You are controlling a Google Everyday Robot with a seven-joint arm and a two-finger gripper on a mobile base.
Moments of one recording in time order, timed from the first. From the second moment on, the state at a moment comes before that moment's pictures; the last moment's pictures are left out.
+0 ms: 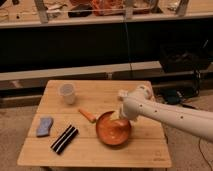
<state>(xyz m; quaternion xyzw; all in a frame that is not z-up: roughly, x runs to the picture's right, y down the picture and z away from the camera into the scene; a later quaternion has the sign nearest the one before) 0.105 0.182 0.802 -0.14 -0.23 -0.68 0.68</state>
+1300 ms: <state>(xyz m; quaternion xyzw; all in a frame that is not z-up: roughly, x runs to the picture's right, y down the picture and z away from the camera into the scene) 0.104 0.191 0.817 -0.13 -0.26 -0.70 0.65</state>
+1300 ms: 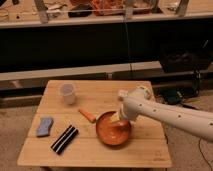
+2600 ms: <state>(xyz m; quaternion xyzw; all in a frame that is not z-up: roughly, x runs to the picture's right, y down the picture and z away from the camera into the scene) 0.104 0.194 0.819 -0.13 -0.26 -0.70 0.65</state>
